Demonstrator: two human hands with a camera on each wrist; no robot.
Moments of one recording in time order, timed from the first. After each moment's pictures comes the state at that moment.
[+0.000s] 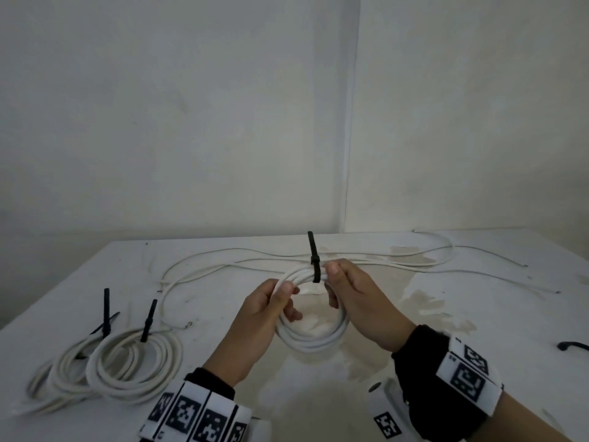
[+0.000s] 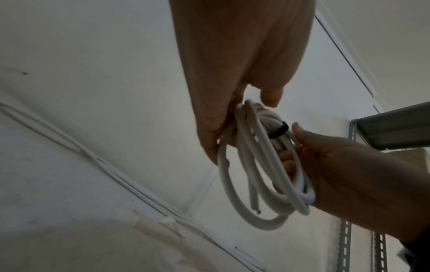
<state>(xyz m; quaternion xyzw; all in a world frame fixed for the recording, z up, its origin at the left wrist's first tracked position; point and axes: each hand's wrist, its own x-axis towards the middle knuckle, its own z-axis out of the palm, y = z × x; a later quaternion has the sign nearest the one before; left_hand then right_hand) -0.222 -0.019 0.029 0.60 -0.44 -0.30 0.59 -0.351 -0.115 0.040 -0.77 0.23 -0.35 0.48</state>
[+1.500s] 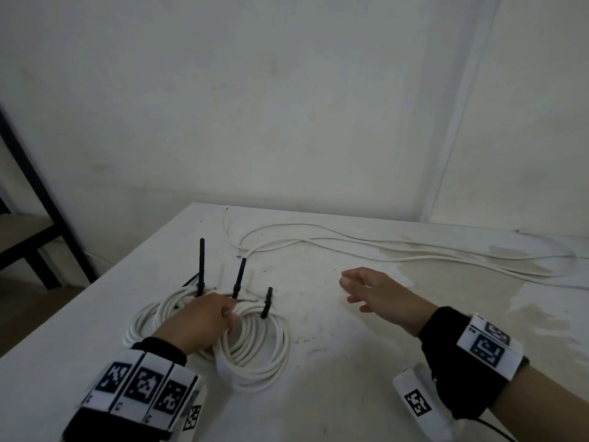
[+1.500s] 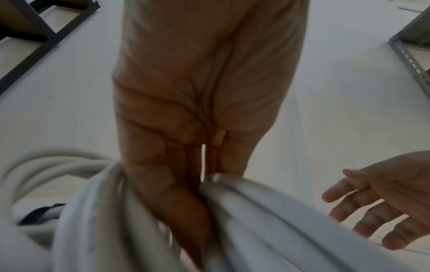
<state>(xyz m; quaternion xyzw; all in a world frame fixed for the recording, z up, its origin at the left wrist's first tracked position) -0.065 0.077 0.006 0.87 -0.40 -0.21 0.18 -0.258 -0.111 0.013 -0.80 0.33 -0.08 0.49</state>
